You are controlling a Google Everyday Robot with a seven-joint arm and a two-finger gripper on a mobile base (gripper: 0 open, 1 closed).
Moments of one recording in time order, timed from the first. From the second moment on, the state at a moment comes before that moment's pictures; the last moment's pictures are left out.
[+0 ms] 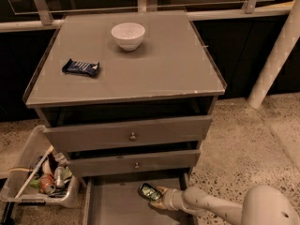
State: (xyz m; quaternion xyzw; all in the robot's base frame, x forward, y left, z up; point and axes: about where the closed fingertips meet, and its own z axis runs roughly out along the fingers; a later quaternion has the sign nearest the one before) arm 0.524 -0.056 0.133 -0.52 0.75 0.20 0.35
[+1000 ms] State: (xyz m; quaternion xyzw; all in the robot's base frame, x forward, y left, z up) arm 0.524 -0.056 0.133 -0.52 0.76 0.20 0.35
